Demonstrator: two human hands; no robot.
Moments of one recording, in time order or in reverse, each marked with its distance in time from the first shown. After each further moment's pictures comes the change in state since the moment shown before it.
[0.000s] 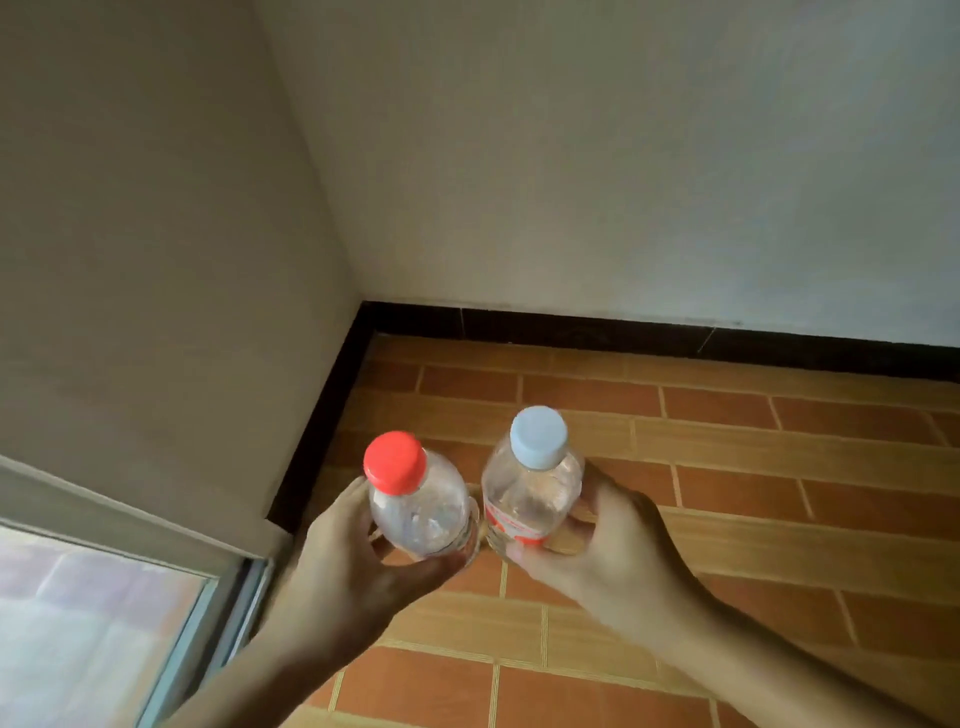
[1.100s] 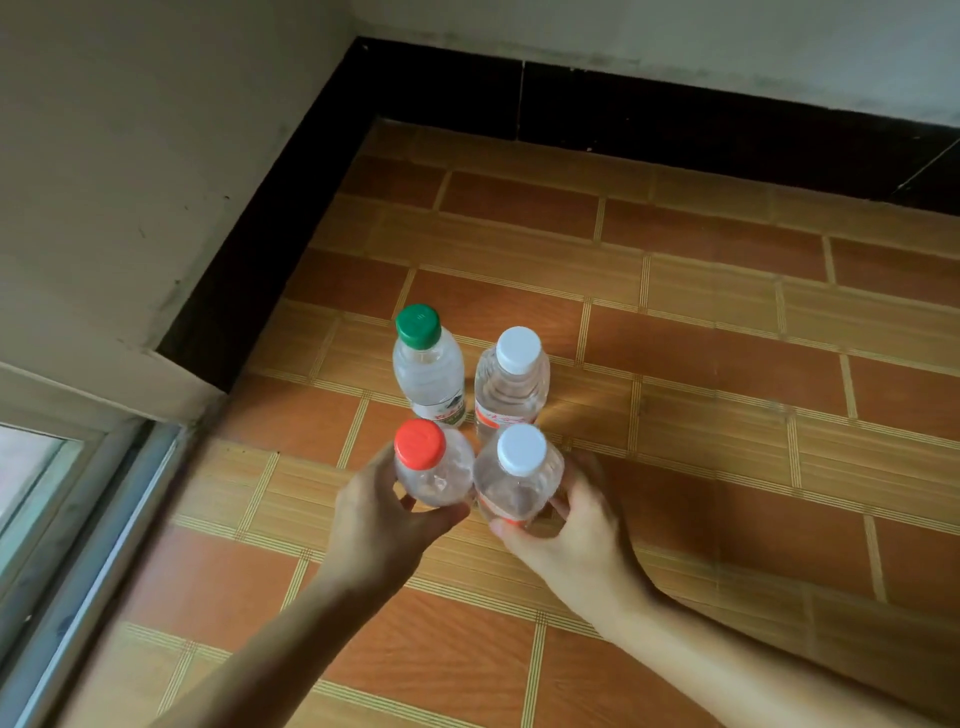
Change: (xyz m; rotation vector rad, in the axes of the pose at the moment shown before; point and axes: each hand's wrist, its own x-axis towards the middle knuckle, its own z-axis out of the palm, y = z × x) left_hand 0.063 -0.358 0.163 -0.001 0.112 -0.258; right_hand 0.051 0.325 0.240 -0.067 0.048 0.083
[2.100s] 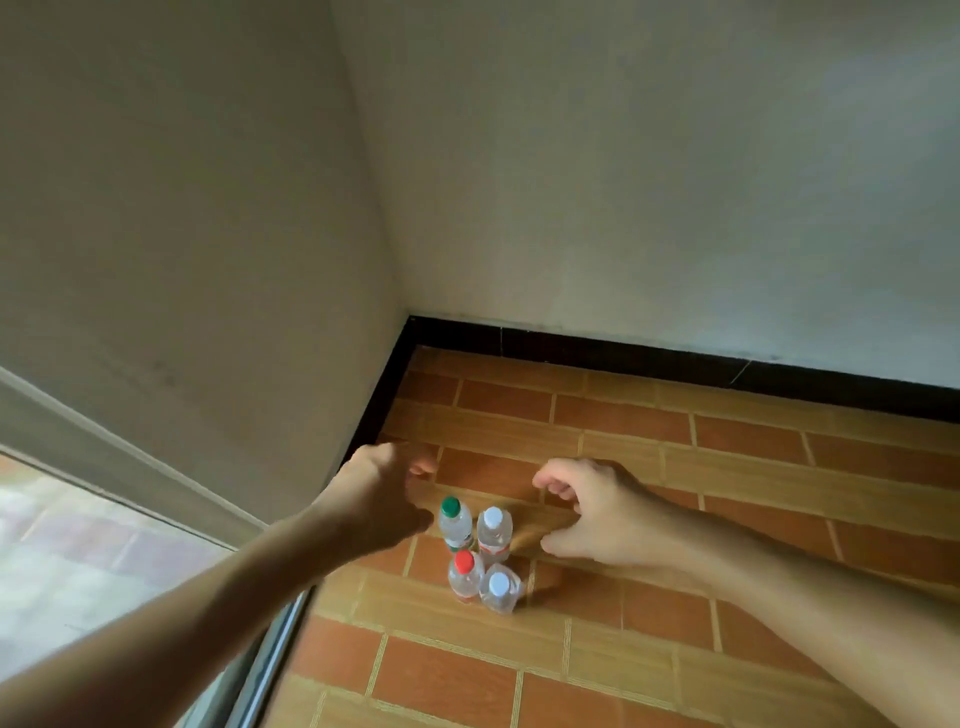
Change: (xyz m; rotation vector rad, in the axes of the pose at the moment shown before) left_hand -0.074 0.346 -0.229 0.597 -0.241 0.171; right_hand -0.012 -0.355 -0.271 -0.416 -0.532 0.029
